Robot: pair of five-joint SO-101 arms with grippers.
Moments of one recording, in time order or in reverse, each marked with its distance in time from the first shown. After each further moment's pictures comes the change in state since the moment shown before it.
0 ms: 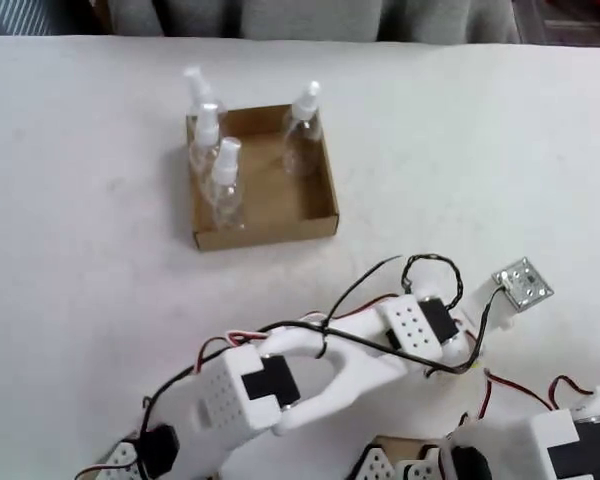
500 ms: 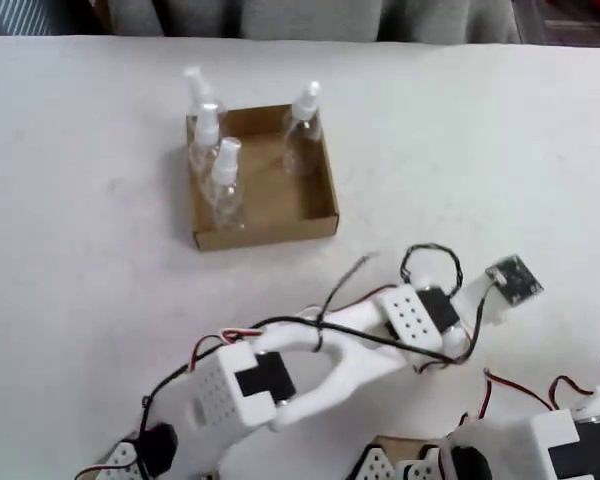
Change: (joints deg) left arm -1.4 -1.9 -2.6 12.1 0.0; right arm 0.0 0.0 0.0 0.0 0.0
